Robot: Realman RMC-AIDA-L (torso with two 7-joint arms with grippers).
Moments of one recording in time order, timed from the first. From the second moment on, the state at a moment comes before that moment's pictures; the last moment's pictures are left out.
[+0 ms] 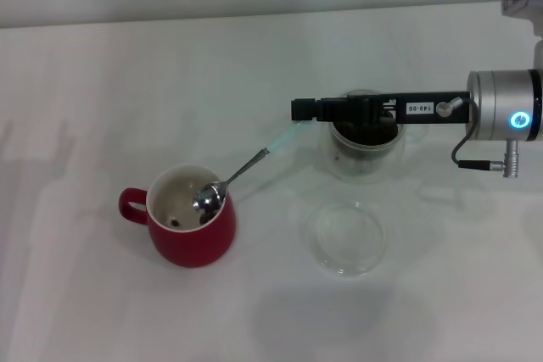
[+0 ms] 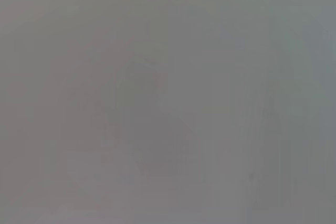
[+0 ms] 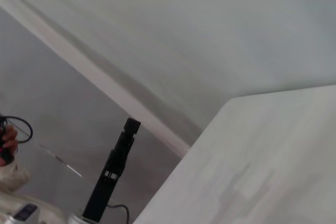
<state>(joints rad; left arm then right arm) -0.37 -2.09 2.83 0.23 -1.41 1.54 -0.18 0.81 2.00 -2.82 0.32 0.29 -1.67 1.67</state>
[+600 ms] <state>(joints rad) -0.37 -2.09 2.83 0.23 -1.42 1.54 -0.18 0.84 2.00 -2.82 0.31 0.30 -1.65 1.63</state>
